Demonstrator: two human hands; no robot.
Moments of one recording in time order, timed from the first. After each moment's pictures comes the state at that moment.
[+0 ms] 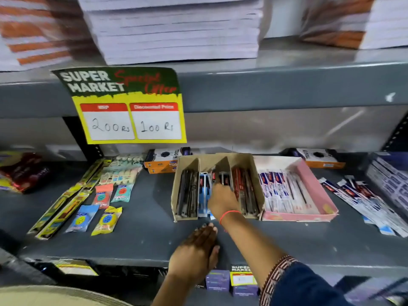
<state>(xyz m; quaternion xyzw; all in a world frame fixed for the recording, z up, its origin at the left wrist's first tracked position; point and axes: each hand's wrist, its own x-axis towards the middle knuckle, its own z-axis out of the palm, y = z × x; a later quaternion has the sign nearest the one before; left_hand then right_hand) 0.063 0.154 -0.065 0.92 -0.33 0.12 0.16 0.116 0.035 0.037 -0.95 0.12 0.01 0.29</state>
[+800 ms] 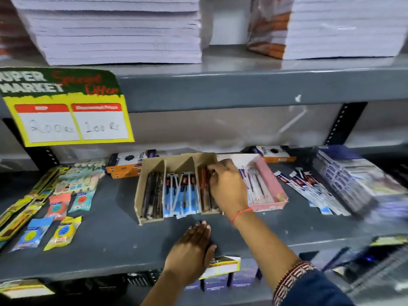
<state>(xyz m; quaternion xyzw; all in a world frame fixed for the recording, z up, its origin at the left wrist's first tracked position) 0.048 0.098 -0.056 0.91 -0.39 0.06 0.12 0.066 -0.037 0.075 -0.92 0.10 -0.25 0.28</state>
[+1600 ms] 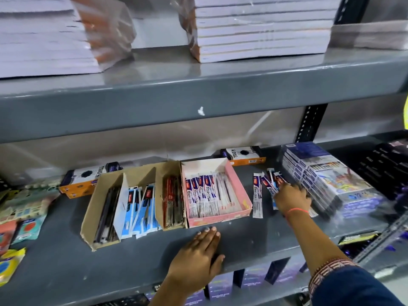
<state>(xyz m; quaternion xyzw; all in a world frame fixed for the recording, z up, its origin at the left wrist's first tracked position) 0.037 -0.004 -0.040 0.89 -0.45 -0.06 0.06 0.028 -0.268 0.010 -0.87 0.46 -0.04 0.16</state>
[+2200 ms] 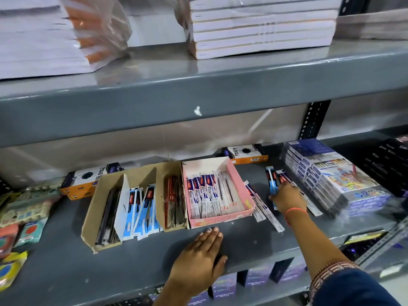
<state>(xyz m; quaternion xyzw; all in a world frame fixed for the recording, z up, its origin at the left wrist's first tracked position) 0.038 -0.002 -0.047 0.89 -0.45 -0.05 0.06 0.039 -0.271 -0.002 -0.85 0.44 -0.04 0.29</state>
